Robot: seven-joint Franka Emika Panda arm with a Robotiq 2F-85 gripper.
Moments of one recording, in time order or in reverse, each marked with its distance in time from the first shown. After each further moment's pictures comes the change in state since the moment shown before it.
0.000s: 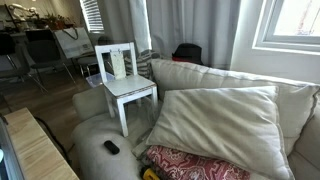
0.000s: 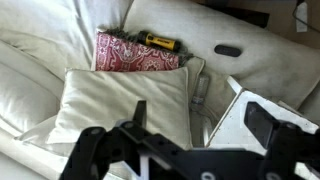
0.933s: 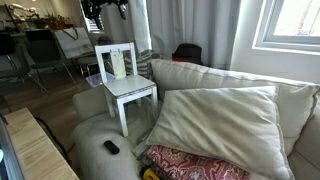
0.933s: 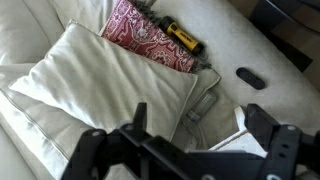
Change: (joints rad) arm 0.069 0.038 0.015 -0.310 -0.185 0.358 -0.175
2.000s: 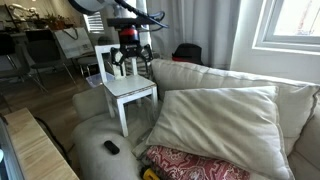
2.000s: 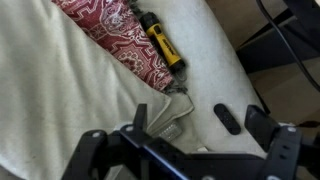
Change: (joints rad) arm -0.083 0.428 -0.127 0.029 0.015 0.285 -0.455
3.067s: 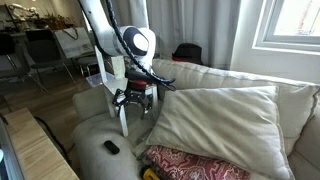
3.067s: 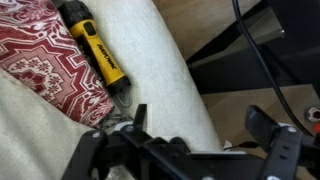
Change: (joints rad) arm -0.116 0.431 0.018 0.144 0.143 -0.003 -0.249
